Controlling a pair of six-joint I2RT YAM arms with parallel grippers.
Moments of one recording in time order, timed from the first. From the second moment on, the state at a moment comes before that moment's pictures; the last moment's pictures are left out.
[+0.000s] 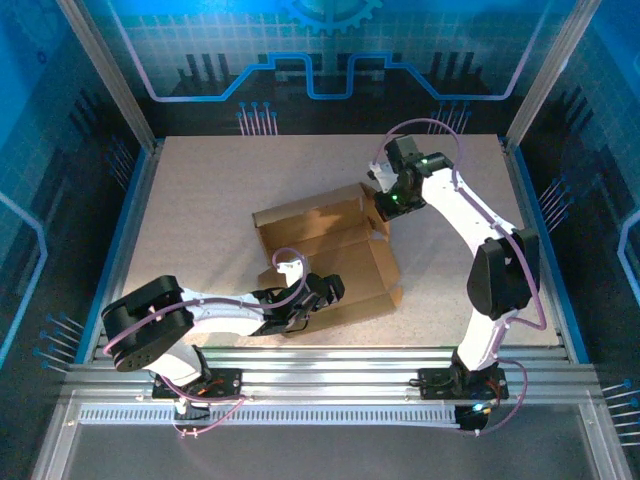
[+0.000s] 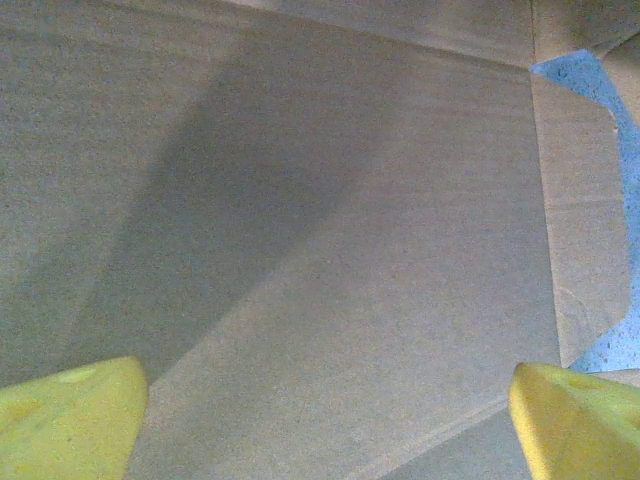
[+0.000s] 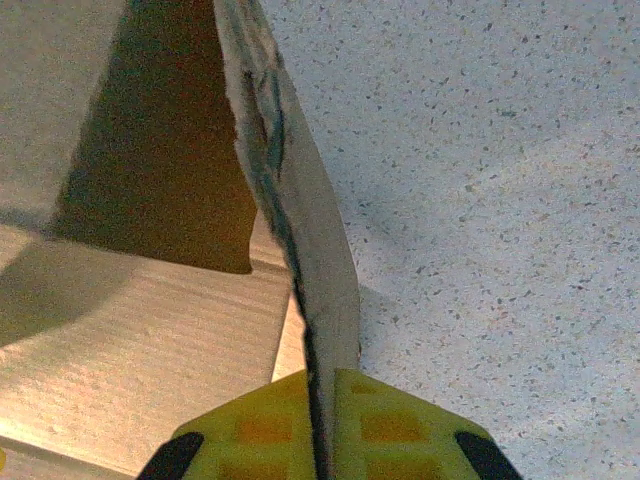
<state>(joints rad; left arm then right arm) -1.00 1.52 0.57 0.15 -0.35 -1.24 0.34 1.81 1.62 -1.02 -0.11 -0.10</state>
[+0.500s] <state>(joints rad) -1.00 1.53 0.57 0.15 -0.33 -1.24 0.37 1.80 1.52 -0.94 -0.19 -0.03</state>
